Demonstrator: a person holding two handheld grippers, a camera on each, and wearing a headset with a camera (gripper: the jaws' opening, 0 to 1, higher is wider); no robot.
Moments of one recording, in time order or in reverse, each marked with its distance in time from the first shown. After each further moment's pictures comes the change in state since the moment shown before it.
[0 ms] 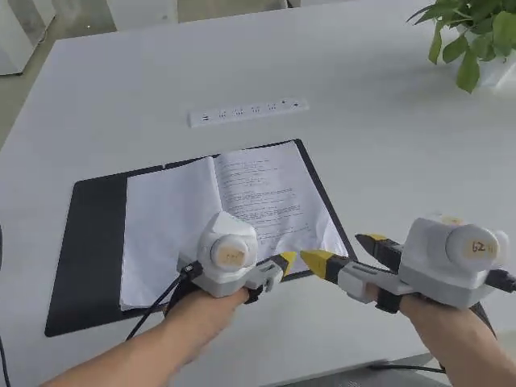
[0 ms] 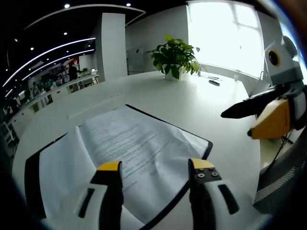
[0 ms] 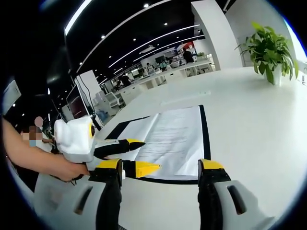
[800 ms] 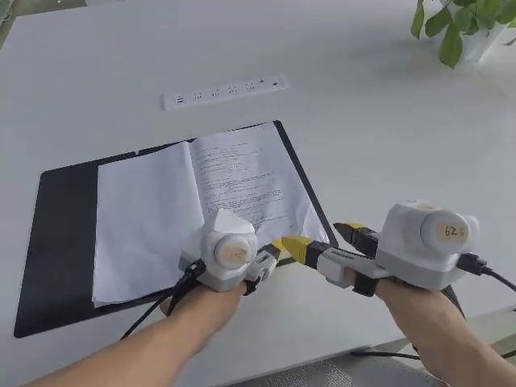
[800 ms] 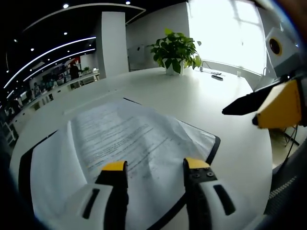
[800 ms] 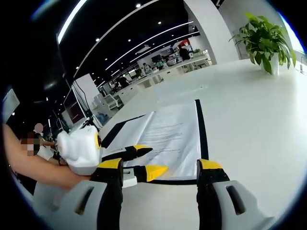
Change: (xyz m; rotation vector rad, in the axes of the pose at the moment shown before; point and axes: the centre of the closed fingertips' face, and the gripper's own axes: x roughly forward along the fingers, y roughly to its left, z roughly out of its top) left arm 0.028 -0.008 -0.019 0.010 0.013 0.025; right arm 0.011 -0.016 -0.011 0.062 0.007 0.001
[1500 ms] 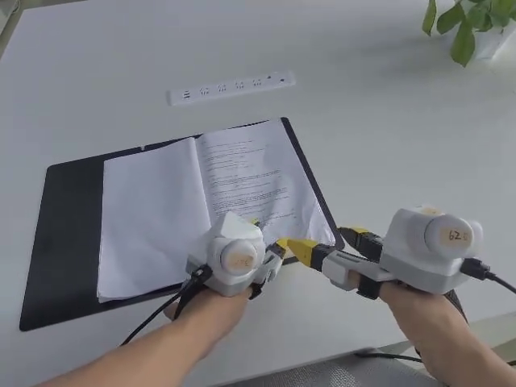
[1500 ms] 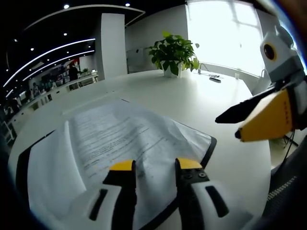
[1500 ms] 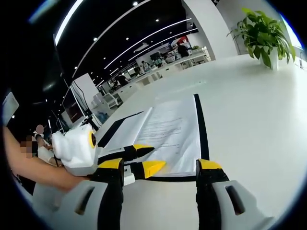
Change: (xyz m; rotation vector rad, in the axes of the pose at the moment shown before) left arm 0.001 -0.006 0.001 -0.010 -0.026 -0.013; right arm 0.007 -0.006 -0.010 0.023 0.024 0.000
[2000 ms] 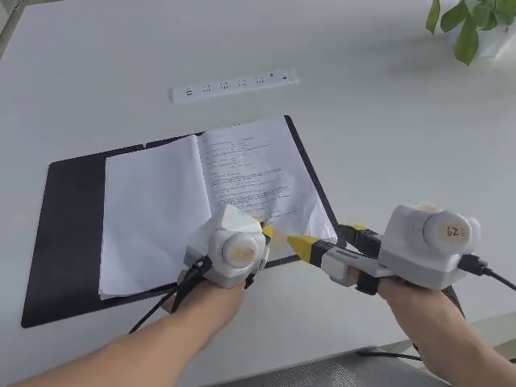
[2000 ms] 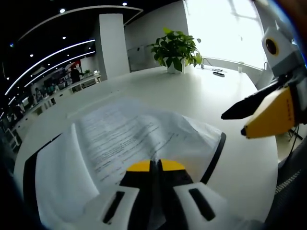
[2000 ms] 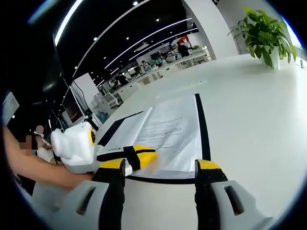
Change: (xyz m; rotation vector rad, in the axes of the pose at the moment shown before) left arm -0.001 0.017 -0.001 0.053 0.027 0.041; right arm 0.007 -0.001 0.001 0.001 0.004 0.004
